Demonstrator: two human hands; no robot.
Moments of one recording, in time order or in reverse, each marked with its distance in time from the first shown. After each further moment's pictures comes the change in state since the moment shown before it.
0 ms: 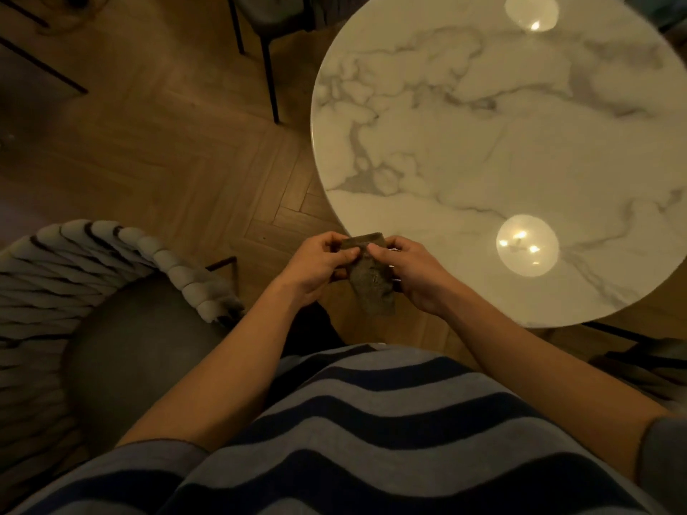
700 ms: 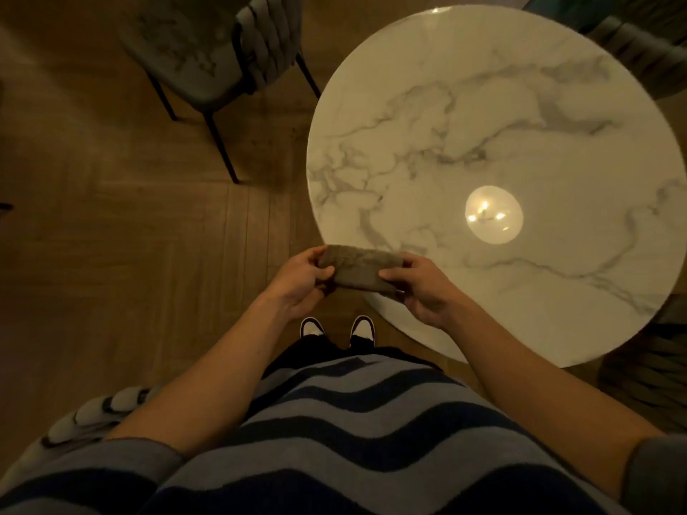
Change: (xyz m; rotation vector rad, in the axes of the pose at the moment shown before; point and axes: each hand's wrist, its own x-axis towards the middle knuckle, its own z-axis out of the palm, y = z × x) left_hand 0.131 0.146 -0.097 -0.119 -0.103 -0.248; right_hand 0.106 -0.104 0.054 0.439 0.223 -0.010
